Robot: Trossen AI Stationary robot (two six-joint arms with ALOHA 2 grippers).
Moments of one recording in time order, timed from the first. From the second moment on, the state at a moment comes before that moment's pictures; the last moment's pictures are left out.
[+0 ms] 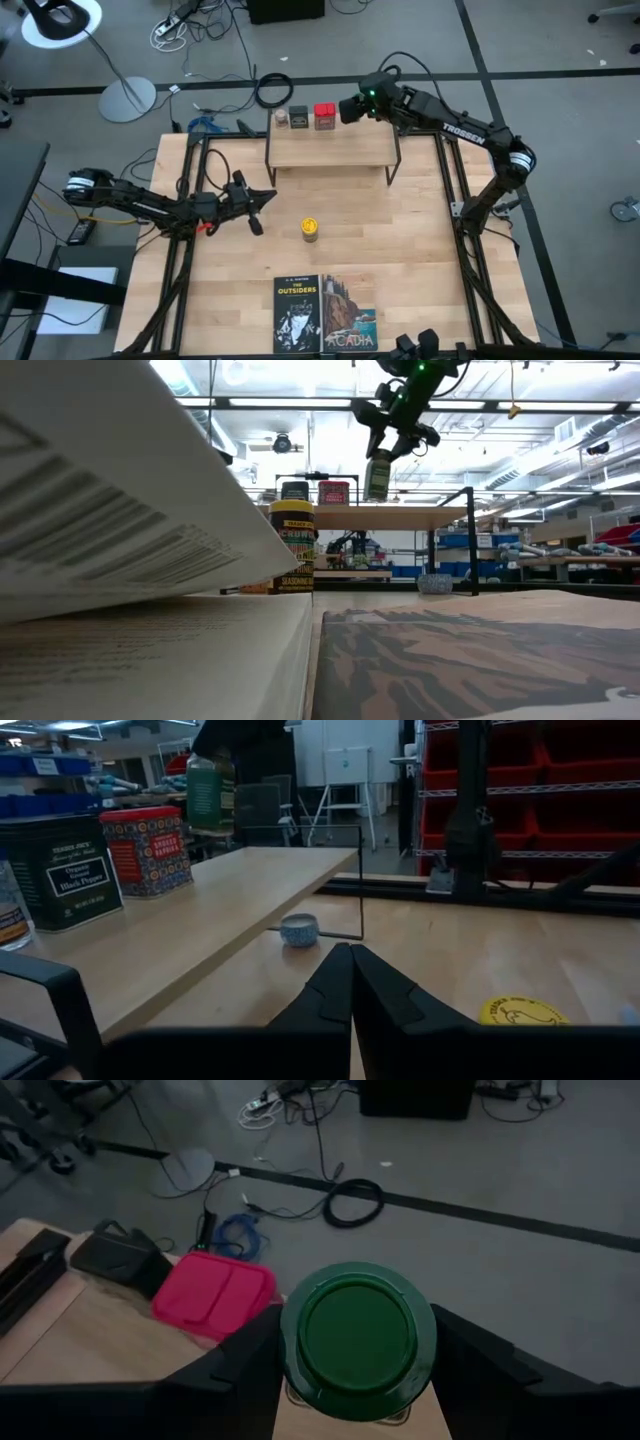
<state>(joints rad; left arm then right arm) -0.05 1.06 0.11 1.00 -0.44 0.04 -0.53 1.62 1.60 -0.63 0.42 0.49</state>
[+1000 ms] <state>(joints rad) -0.04 1.06 0.11 1.00 -0.40 0.04 -0.53 1.62 1.60 -0.63 0.42 0.50</state>
